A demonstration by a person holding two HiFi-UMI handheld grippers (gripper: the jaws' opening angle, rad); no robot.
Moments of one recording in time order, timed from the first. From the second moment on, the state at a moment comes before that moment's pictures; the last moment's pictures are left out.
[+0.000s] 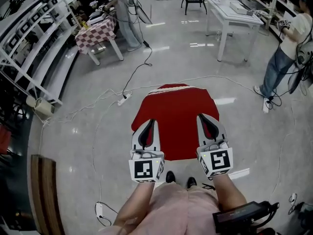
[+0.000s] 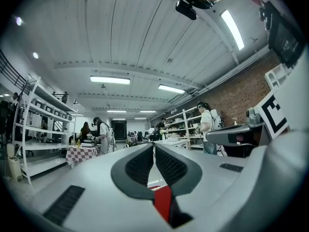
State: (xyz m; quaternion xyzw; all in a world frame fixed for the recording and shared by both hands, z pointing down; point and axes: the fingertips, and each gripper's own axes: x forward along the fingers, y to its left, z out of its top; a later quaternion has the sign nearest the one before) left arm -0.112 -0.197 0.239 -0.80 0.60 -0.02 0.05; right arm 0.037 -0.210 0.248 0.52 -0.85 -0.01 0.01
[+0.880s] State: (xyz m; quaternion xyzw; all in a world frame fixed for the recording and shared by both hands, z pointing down) left arm -0.122 -0.214 0.380 -0.82 0.56 -0.07 -0.05; right arm 0.021 -0.202 0.398 0.50 -0.85 0.09 0.10
